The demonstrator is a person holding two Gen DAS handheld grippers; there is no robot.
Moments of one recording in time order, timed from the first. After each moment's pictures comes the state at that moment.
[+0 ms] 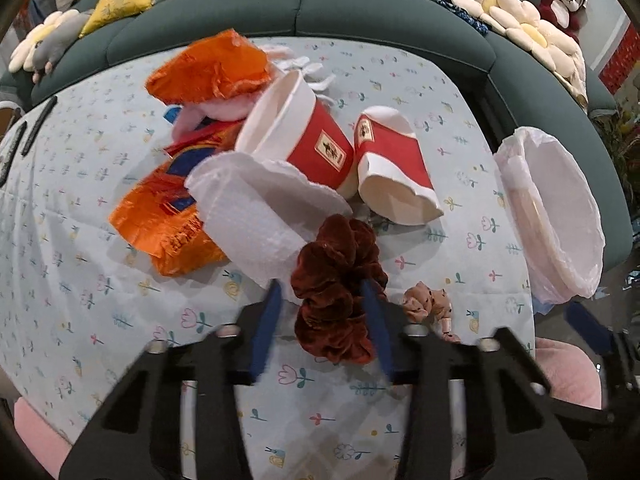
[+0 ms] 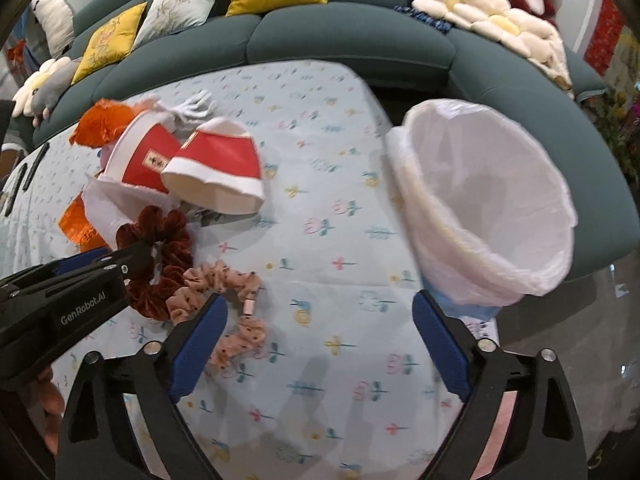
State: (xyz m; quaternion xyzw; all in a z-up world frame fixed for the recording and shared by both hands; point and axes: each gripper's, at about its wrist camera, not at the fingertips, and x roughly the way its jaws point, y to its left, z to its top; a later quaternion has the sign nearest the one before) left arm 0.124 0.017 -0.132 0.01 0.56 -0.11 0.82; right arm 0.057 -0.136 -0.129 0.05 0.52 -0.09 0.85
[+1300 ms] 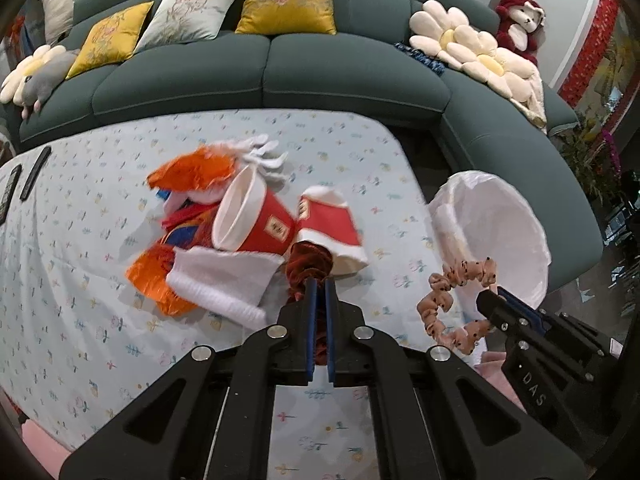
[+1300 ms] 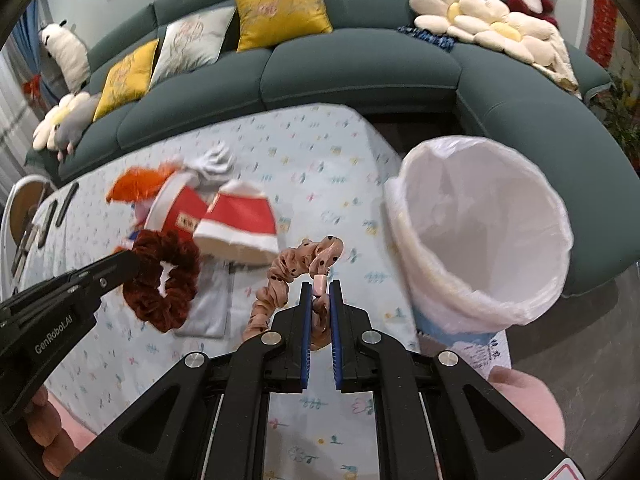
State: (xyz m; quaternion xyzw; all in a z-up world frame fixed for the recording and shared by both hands) left arm 0.106 -0.005 -0.047 0.00 0.48 -0.16 0.86; right arm 0.055 -0.172 -0.071 0.10 0.47 -0.07 0.87
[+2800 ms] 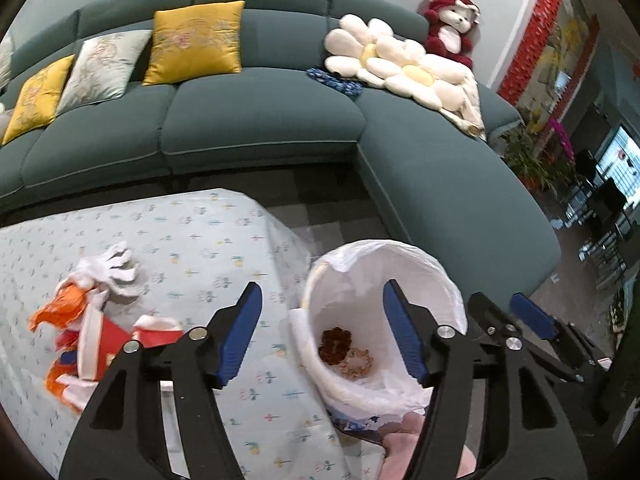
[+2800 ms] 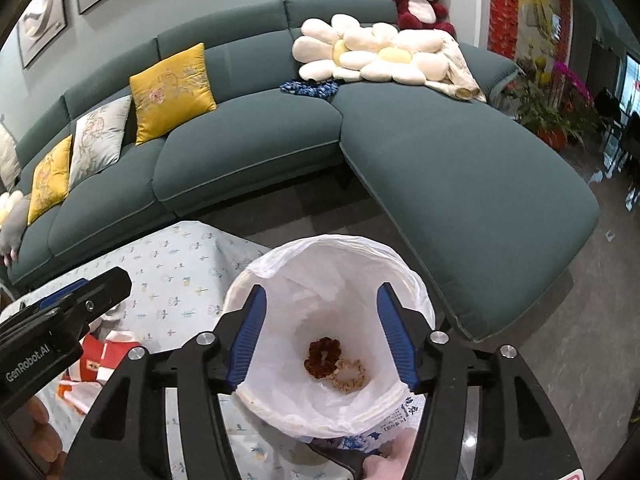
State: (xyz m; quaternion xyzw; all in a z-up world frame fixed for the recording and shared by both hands) left arm 0.153 -0.168 0.007 0.00 0.43 -0.25 0.87; right arm 0.073 -0.335 -0.014 0.14 0.39 -0.21 0.88
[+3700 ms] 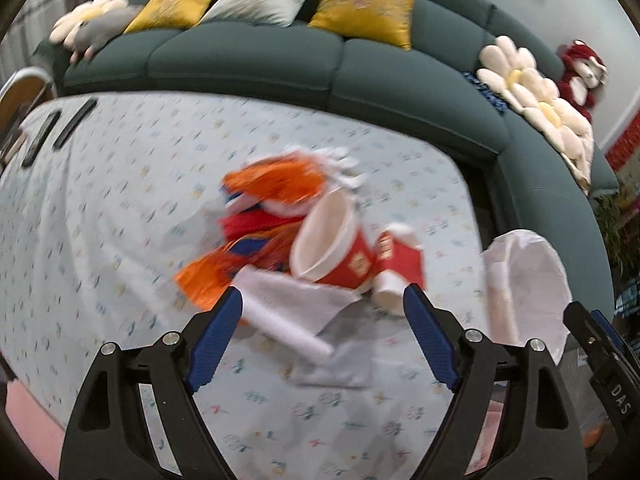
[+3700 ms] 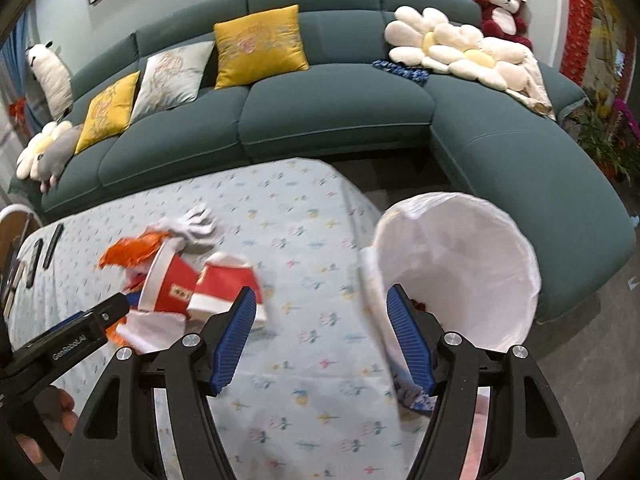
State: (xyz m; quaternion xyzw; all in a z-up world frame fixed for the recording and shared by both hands) left arm 0.139 0.055 -0.065 -0.08 0.50 -0.05 0.86; right arm 0.080 -0.168 -0.031 0.09 0.44 -0.11 0.89
